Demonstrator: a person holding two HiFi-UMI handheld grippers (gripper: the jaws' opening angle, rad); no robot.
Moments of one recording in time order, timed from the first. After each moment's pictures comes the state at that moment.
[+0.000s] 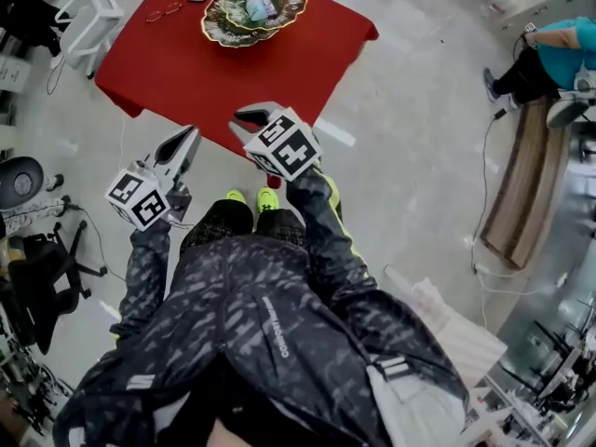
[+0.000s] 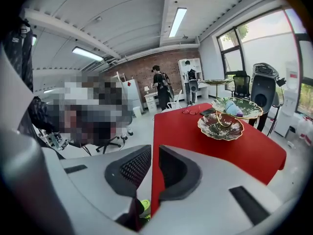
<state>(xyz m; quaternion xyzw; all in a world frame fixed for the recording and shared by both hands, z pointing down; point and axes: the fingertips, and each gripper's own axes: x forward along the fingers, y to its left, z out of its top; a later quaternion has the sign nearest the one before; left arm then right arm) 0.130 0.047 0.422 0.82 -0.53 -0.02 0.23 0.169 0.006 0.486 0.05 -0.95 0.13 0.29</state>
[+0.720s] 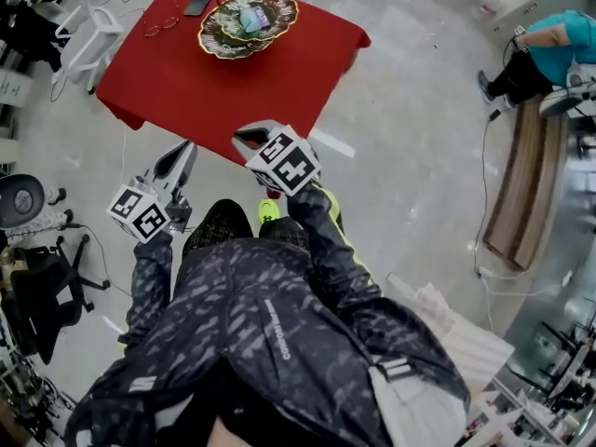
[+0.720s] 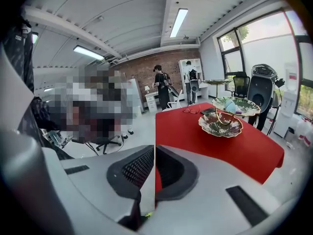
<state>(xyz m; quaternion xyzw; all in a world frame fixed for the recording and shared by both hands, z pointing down) 0.132 0.066 0.419 0.82 -0.53 -0.04 0.22 0.185 0.026 0.488 0.05 -0.95 0.12 0.28</state>
